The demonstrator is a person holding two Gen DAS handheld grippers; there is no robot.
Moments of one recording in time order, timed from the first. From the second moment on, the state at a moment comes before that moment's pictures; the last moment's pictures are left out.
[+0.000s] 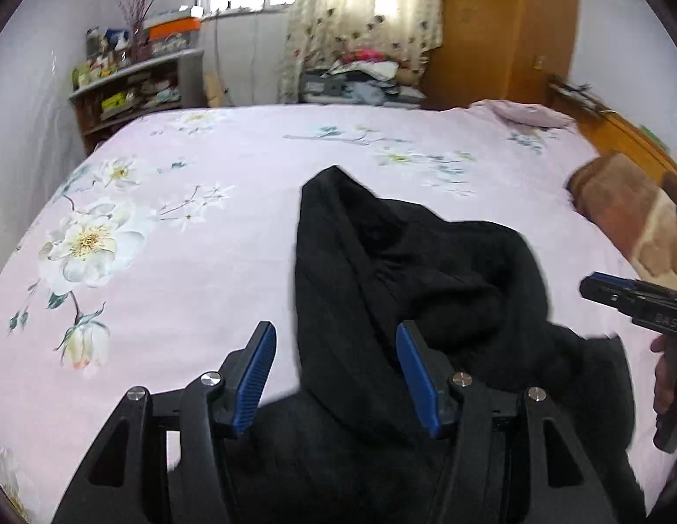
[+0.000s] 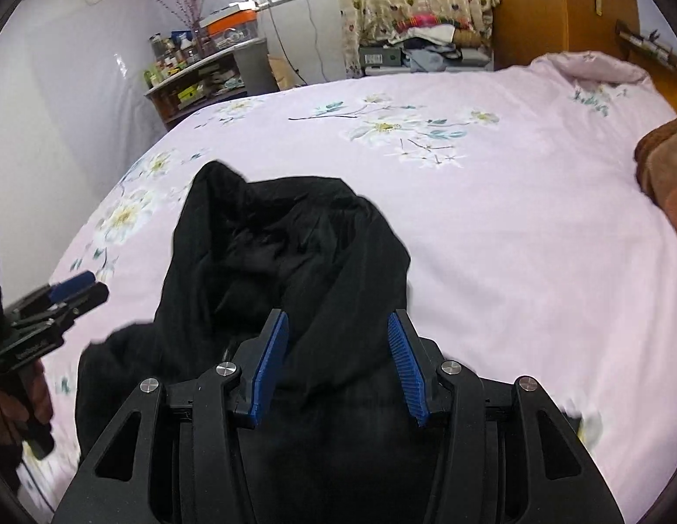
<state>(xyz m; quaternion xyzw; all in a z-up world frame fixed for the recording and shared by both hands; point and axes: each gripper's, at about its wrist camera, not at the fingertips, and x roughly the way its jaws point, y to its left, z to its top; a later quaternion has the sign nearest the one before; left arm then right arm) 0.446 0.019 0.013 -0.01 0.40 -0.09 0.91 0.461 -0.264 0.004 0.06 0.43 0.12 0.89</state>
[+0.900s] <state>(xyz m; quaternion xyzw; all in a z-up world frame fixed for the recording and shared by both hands) 0.447 0.034 0.029 -0.15 0.36 -0.14 0.91 0.467 -0.276 0.028 0.10 0.40 0.12 0.90</state>
